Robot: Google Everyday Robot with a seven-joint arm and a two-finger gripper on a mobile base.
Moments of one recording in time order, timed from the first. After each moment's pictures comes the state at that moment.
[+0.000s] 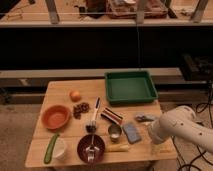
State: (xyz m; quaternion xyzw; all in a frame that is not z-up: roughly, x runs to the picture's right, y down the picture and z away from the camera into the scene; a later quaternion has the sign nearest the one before) arm 0.209 0.246 0.726 -0.27 -0.13 -0.09 0.95
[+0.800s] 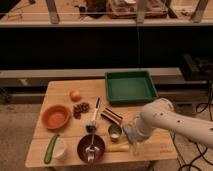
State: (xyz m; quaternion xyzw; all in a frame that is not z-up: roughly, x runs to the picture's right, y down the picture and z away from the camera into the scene) arm 0.136 0.252 0.719 -0.34 -0.15 0.00 0.93
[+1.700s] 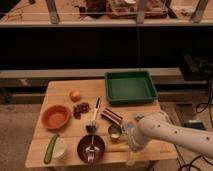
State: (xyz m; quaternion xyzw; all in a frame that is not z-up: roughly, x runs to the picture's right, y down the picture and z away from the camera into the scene) arm 0.097 0.297 0.728 -0.34 -0.17 0.02 0.92
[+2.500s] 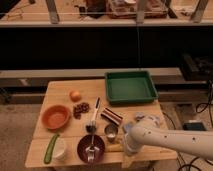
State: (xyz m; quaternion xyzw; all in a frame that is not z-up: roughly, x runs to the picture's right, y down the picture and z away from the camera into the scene) arm 0.085 0.327 0.752 -0.35 -0.16 0.00 0.93
